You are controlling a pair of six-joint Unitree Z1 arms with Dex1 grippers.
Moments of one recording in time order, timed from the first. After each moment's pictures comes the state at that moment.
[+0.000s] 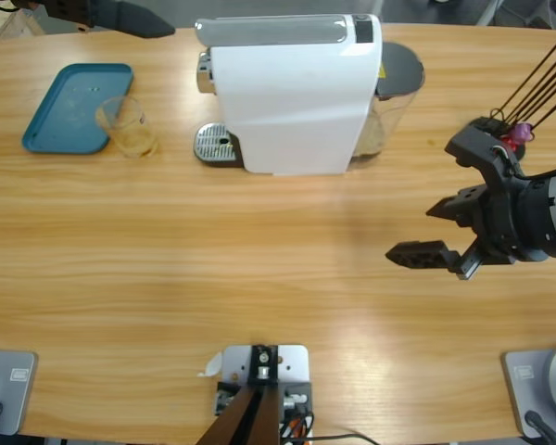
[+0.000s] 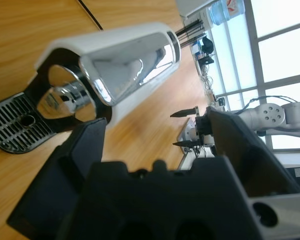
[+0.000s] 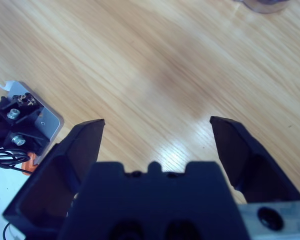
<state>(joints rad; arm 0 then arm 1) -0.36 1.68 -1.30 0.33 -0.85 -0.46 0.79 1.36 -0.82 0.55 0.14 0.17</state>
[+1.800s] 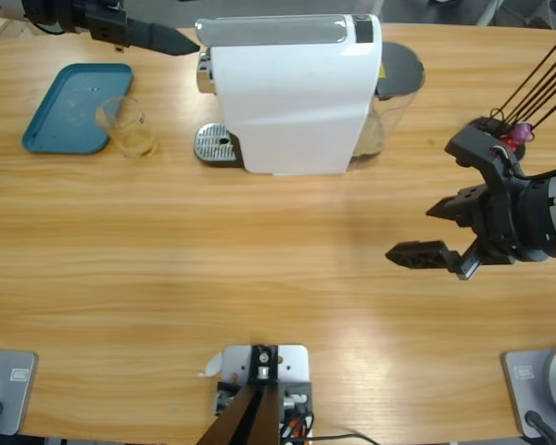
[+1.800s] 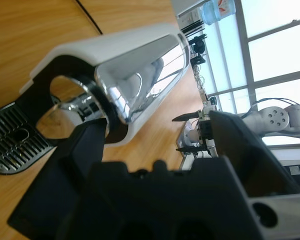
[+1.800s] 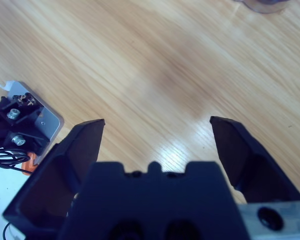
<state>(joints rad) -0.36 1.77 -1.22 0.13 -0.91 -0.51 0.79 1.36 -0.82 0.55 0.14 0.17</state>
